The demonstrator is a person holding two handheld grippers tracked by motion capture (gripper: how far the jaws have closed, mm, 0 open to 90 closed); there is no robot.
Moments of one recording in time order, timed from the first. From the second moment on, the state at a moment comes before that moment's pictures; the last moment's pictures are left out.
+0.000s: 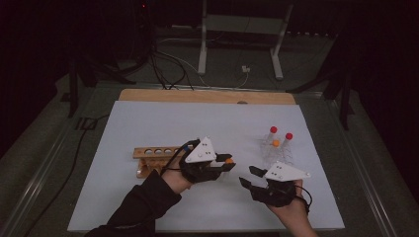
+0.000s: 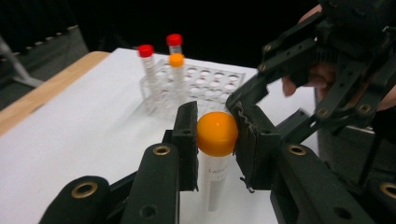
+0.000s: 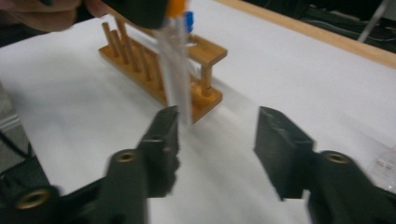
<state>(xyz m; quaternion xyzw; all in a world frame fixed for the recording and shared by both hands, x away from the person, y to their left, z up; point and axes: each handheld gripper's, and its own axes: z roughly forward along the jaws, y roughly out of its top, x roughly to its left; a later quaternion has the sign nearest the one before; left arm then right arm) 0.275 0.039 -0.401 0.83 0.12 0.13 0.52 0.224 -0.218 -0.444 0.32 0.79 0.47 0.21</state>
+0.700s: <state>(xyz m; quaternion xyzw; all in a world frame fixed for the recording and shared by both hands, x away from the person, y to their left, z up) 0.279 0.131 -0.388 0.82 0.20 0.20 0.50 0.227 -0.221 -0.443 0.35 0.78 0.48 0.22</state>
